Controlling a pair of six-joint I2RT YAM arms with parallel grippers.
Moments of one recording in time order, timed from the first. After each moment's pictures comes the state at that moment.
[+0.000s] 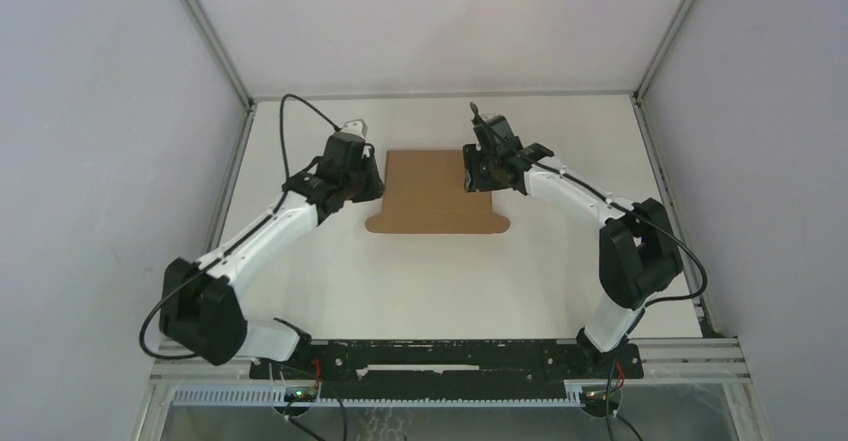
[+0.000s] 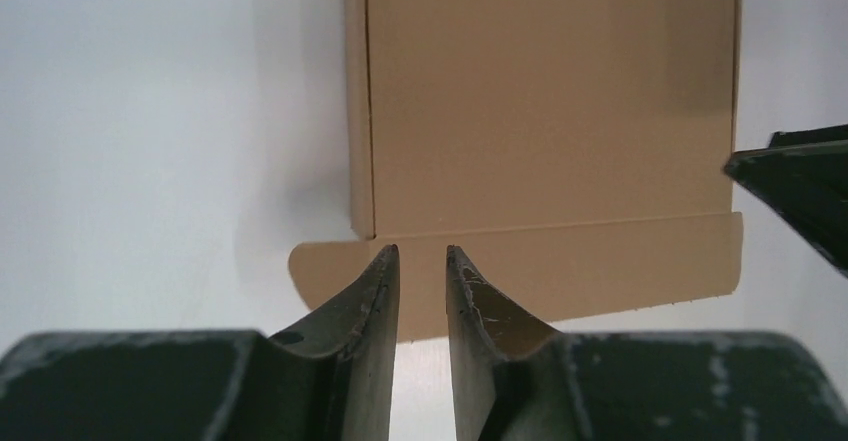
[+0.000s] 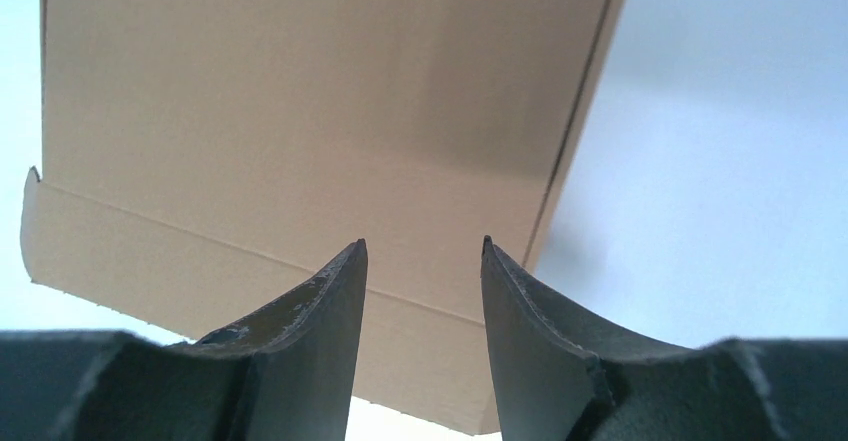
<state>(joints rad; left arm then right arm) -0.47 1.32 1.05 -0.45 -0.13 -0.51 0.55 1.71 1.32 -0.52 0.05 0.37</state>
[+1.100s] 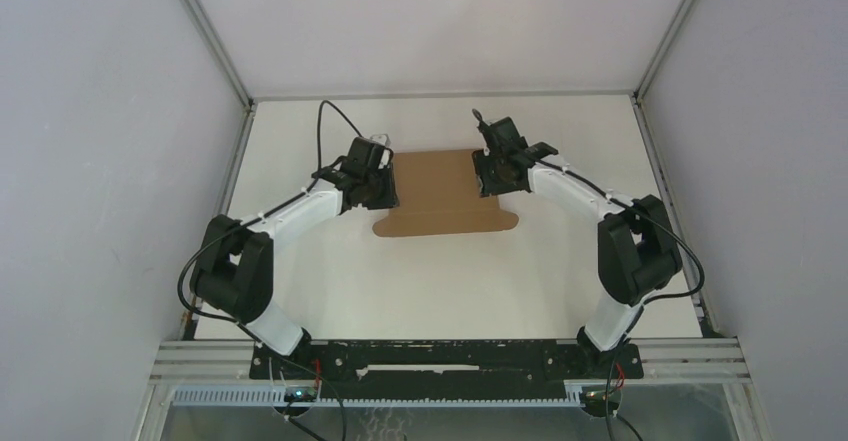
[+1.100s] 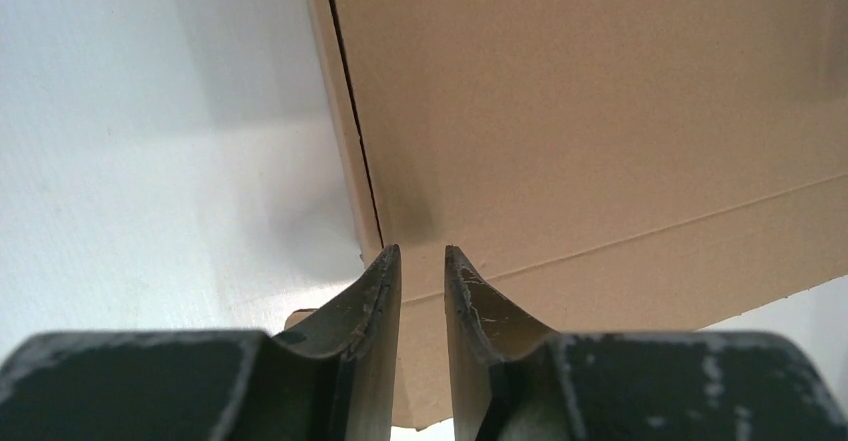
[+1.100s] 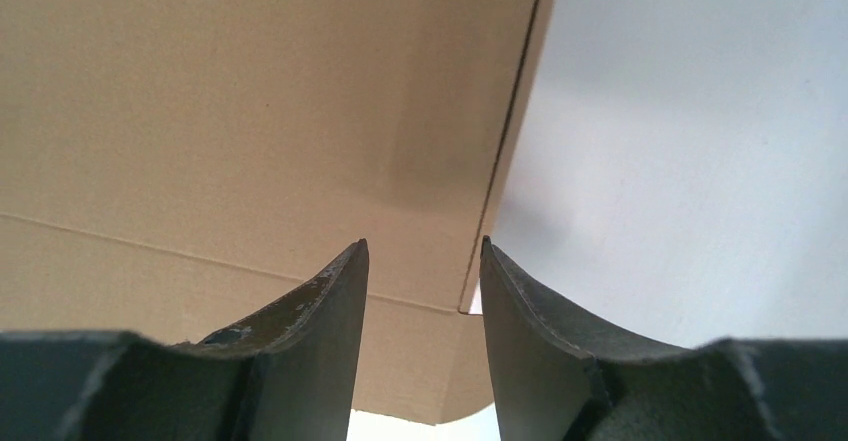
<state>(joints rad) -0.47 1.60 1.09 -0.38 0.01 -0.46 0.50 1.74 1.31 -0.58 0.08 0.24</state>
